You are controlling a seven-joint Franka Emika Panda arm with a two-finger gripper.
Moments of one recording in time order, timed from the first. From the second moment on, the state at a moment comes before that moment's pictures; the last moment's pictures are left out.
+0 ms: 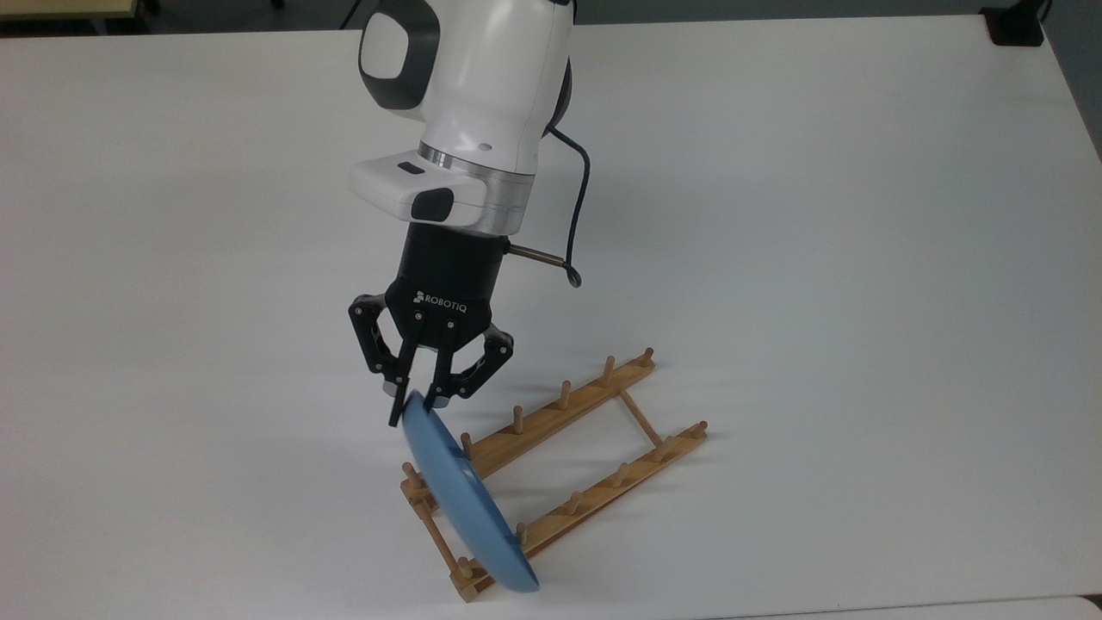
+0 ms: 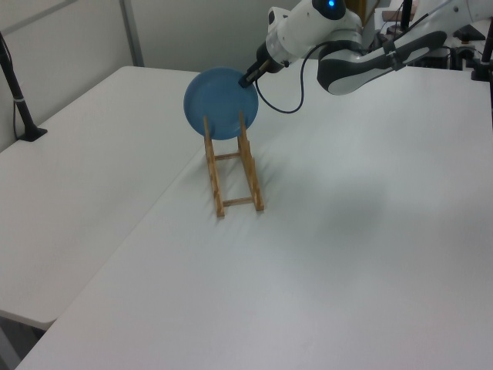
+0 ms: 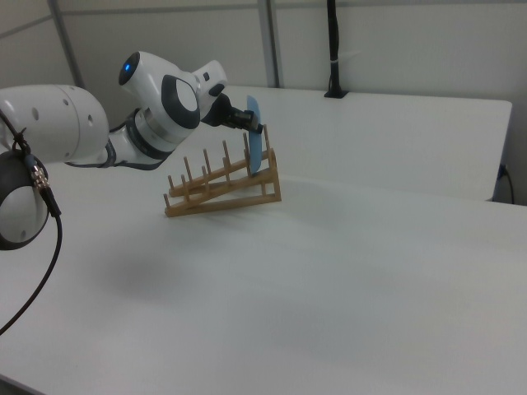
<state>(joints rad) -0.01 0.54 0.06 -1.42 -0.78 2.68 0.70</state>
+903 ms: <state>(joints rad) -0.01 0.48 0.06 -1.37 -0.69 2.67 0.71</state>
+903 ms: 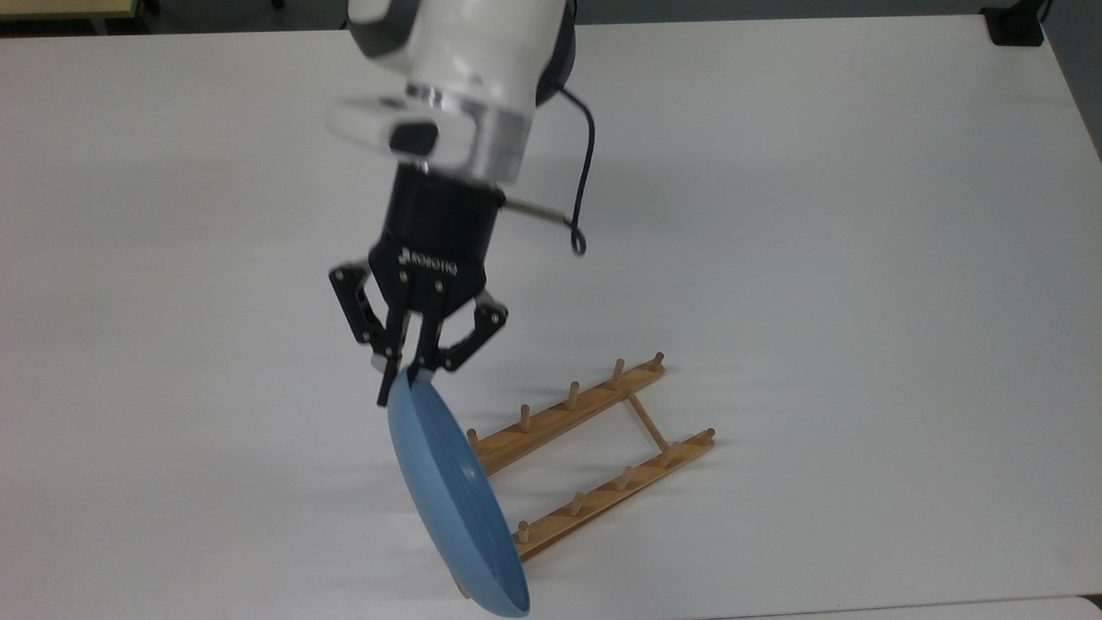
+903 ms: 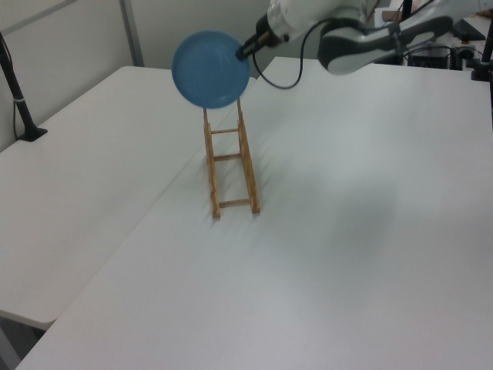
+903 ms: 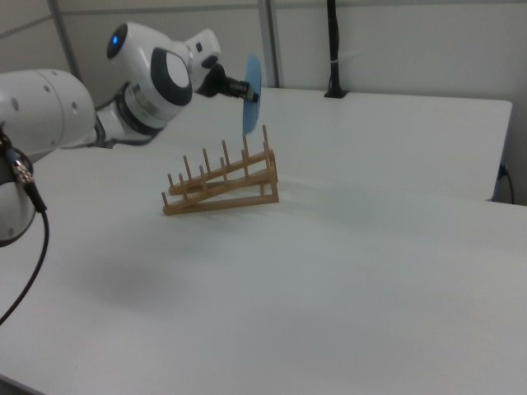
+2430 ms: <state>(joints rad) -0.15 0.22 0.10 -1.64 0.15 1.56 -0.34</state>
